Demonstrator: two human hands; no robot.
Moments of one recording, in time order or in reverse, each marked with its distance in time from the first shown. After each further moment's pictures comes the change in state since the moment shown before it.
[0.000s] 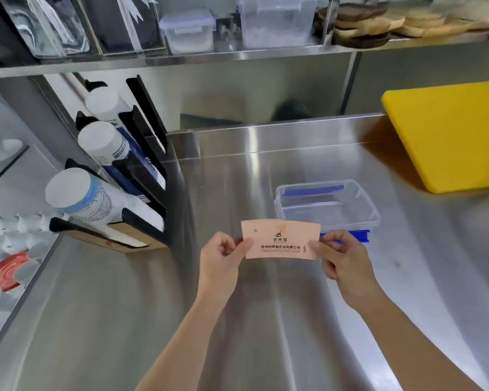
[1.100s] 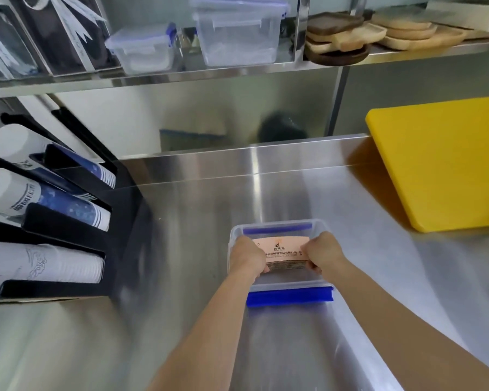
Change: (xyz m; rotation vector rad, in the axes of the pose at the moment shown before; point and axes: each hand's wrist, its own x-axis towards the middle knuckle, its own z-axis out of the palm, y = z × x) left_hand 0.103 0.019 0.183 0.524 -0.097 -0.437; right_hand 0.179 -0.033 -0.051 -0.623 0.102 0.300
